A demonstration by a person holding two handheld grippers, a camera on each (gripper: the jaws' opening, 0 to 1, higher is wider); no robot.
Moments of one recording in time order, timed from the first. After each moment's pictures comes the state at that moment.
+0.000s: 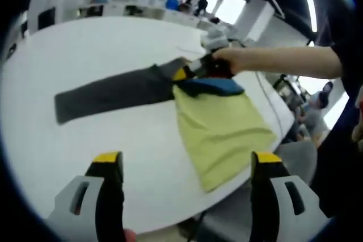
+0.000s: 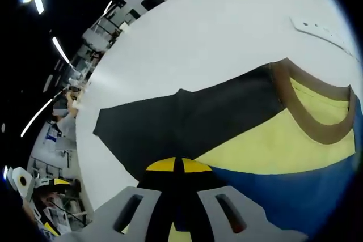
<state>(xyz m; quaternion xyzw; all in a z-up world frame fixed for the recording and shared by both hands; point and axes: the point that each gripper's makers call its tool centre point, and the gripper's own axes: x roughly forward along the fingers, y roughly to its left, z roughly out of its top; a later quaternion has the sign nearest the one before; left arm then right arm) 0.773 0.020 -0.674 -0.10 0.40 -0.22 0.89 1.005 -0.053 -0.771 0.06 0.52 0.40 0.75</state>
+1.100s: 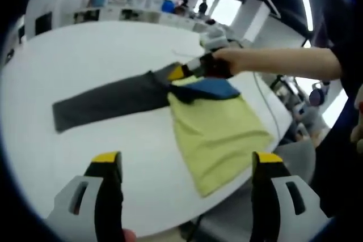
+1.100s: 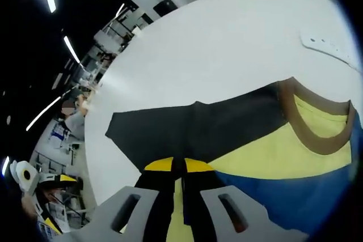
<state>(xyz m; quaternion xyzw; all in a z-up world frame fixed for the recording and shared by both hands) 0.779 0.013 -0.661 -0.10 0.38 -0.23 0.89 1.006 -0.052 -0.740 0.08 0.49 0.43 0.75</state>
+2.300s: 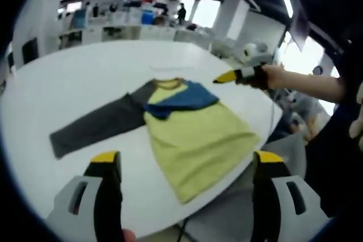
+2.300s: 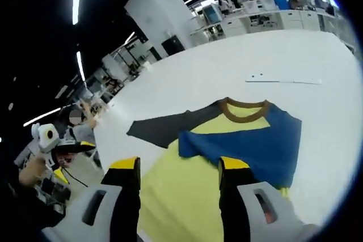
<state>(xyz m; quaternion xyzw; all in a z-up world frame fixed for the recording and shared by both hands) 0.764 -0.035 -0.607 -0.05 0.34 -0.28 0.90 0.911 -0.239 -0.619 0.09 0.34 0.43 0.83</state>
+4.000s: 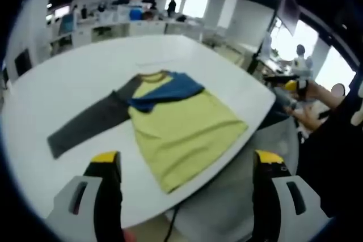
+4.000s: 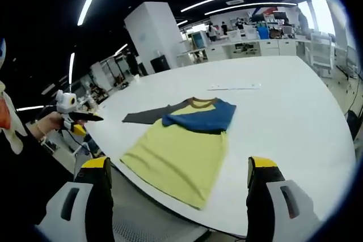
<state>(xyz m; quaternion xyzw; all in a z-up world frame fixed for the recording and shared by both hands) 0.729 -0.068 -0.600 0.00 0.36 -0.31 0.88 0.762 -0.402 -0.586 0.06 0.28 0.36 0.89</state>
